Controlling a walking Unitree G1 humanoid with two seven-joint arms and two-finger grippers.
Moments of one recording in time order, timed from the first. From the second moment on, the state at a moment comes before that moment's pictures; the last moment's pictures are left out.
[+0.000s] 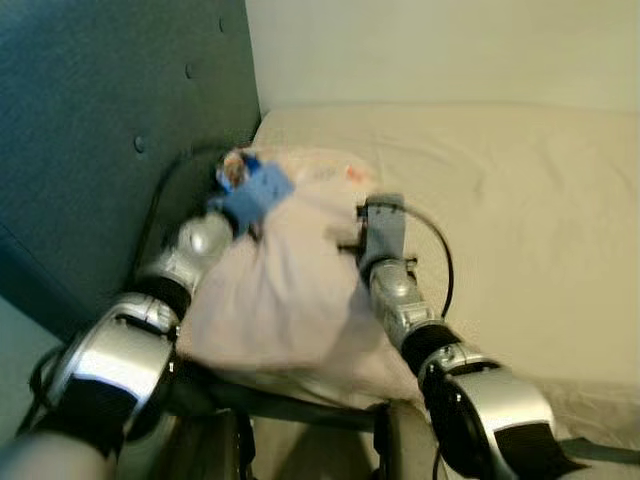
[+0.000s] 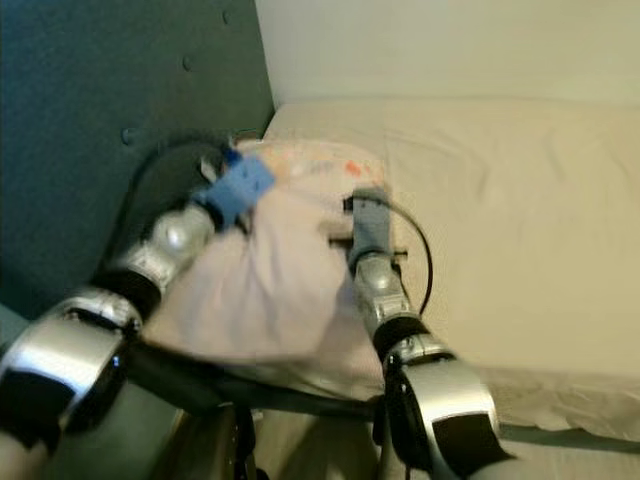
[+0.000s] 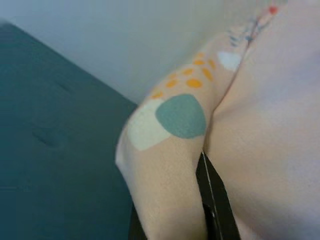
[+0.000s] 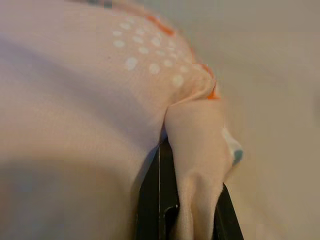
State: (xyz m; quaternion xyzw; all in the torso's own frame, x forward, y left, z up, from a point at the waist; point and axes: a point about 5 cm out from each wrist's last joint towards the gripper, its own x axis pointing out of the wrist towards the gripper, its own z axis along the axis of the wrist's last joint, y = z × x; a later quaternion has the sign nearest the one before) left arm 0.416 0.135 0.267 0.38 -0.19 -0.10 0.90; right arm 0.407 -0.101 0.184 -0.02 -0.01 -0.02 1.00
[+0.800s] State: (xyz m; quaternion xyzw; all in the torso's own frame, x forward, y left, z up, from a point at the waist) left arm 0.391 0.164 0.191 0.41 -0.13 -0.18 0.88; right arm 0.378 -0.078 0.105 -0.07 0.15 0.07 0.98
